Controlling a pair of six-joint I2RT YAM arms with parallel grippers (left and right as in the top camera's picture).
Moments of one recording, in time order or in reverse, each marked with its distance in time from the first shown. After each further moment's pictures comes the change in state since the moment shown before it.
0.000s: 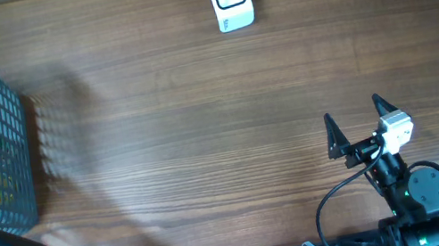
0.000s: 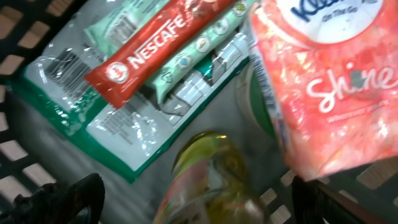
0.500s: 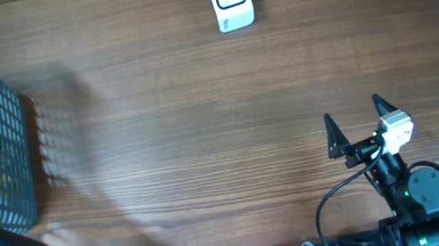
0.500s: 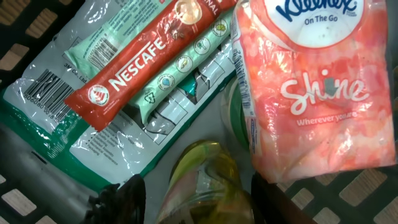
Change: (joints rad) left arm -0.001 0.014 -0.001 0.056 0.033 0.014; right arm 0.000 0.000 0.000 0.000 0.000 0.000
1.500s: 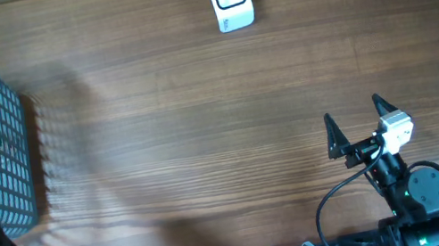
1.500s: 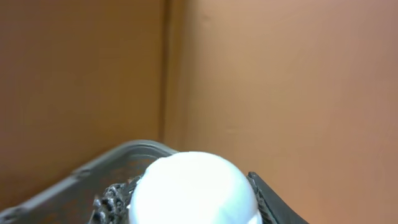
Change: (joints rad) left arm -0.191 -0.694 -0.020 0.526 0.034 -0.057; right arm 0.000 0.000 0.000 0.000 0.000 0.000
